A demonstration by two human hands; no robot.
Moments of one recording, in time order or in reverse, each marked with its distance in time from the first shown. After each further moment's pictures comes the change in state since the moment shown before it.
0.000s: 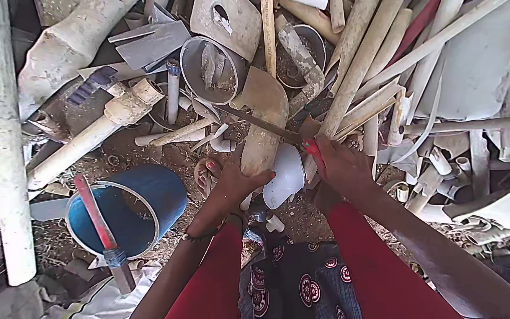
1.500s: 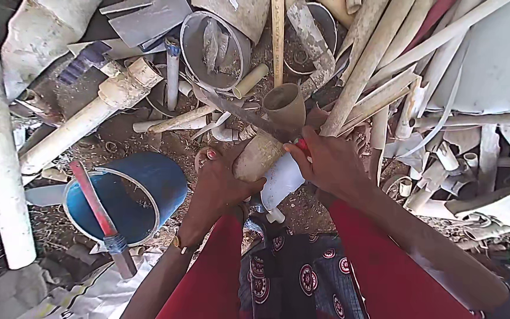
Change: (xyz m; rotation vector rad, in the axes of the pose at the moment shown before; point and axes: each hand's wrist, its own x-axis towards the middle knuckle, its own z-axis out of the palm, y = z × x) left_hand -0.023 -0.006 -0.015 0.739 0.206 0.088; right_hand 0.021 -0.028 -0.008 0.087 -0.062 -0.034
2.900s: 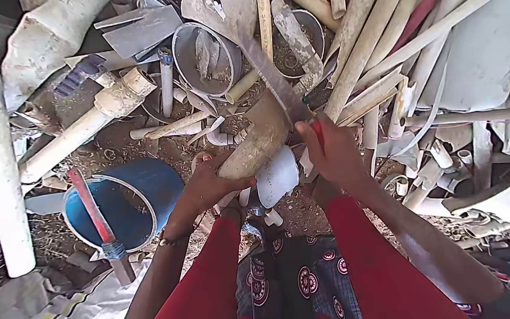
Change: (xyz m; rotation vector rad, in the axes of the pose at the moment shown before) left_hand 0.016 -0.027 -0.005 -0.333 -0.242 -0.157; right_hand 0.000 0.010 -0.009 0.315 0.048 0.165
